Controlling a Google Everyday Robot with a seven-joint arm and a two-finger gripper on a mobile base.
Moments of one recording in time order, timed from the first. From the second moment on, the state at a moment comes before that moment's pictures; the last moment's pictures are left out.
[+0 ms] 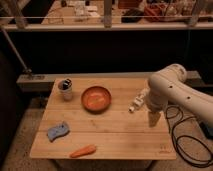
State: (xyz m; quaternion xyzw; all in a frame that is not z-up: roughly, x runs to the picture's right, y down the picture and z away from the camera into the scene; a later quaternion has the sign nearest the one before) arm 0.217 0.120 0.683 -0.29 -0.01 -0.02 0.96
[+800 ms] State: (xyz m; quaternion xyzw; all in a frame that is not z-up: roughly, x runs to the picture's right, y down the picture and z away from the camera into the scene) arm 0.168 0.160 0.674 -0.29 -0.05 -0.06 0.95
